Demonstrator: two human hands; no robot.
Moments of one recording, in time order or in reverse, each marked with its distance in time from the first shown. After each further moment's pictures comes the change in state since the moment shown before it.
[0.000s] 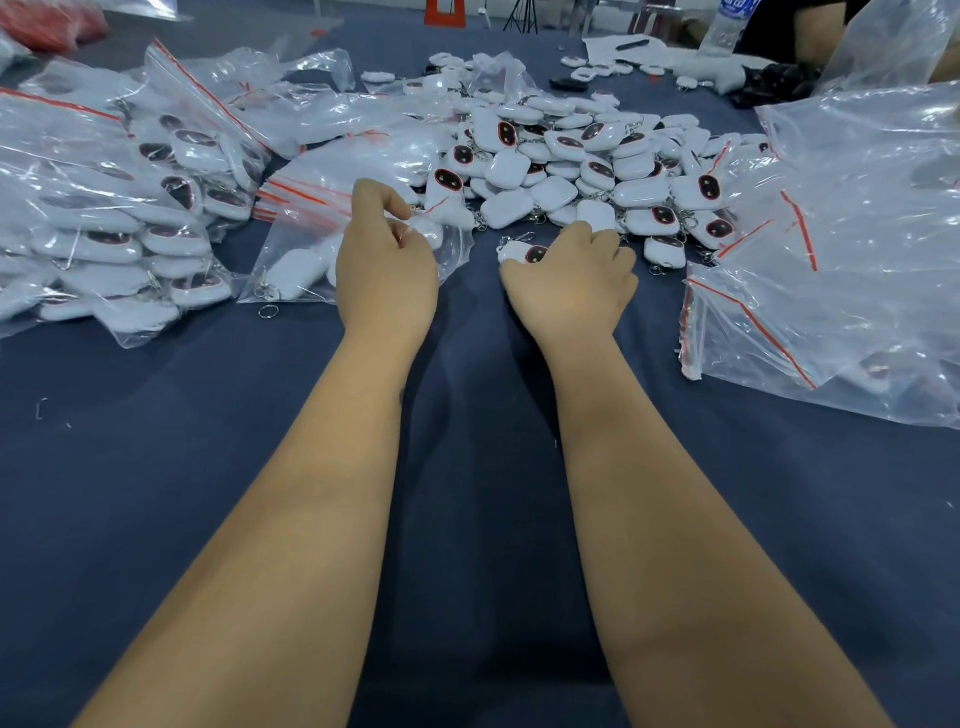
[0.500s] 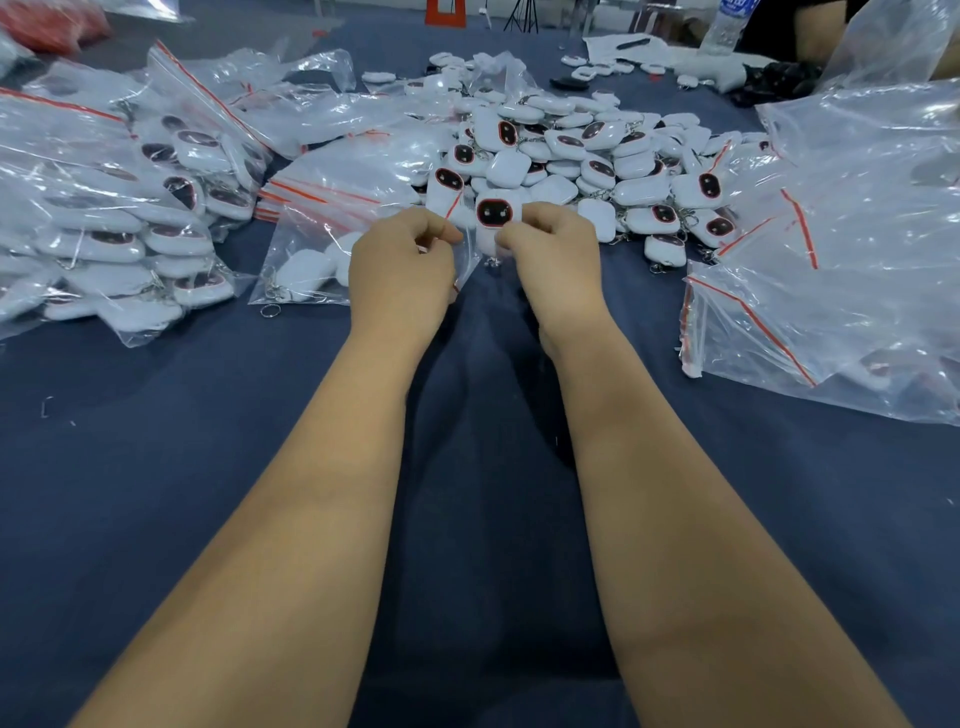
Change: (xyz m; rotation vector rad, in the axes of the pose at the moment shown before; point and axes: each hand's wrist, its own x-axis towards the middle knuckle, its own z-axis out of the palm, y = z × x) left_hand -0.003 0.003 0.002 -0.025 -0.122 0.040; right_hand -0.002 -0.011 -0.007 0.937 -0.225 -0.007
